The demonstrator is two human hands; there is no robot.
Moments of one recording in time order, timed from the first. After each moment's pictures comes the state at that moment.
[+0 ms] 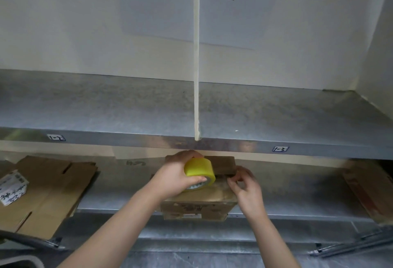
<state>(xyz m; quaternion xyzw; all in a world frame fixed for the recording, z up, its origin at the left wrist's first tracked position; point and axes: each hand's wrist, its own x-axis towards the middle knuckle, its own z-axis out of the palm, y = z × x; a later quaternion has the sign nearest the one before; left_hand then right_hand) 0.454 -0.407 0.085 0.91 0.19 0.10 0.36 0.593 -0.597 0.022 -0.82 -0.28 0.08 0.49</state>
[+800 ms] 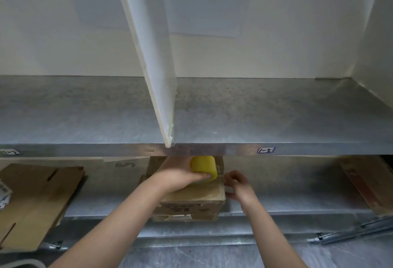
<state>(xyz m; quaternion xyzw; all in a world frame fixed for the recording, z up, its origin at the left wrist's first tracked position) 0.508 -0.423 0.083 0.91 0.18 0.04 0.37 0.638 -0.589 -0.022 -0.71 -0.03 0.35 0.61</state>
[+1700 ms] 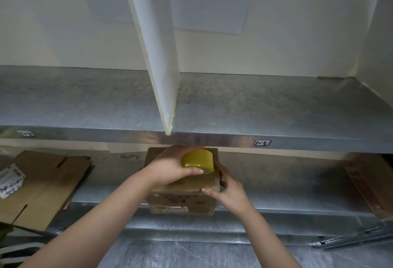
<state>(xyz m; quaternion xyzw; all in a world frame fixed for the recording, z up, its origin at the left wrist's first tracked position) 0.487 -0.416 0.088 0.92 0.18 0.02 0.35 0.605 -0.605 -0.001 -0.79 -0.35 0.27 0.42</state>
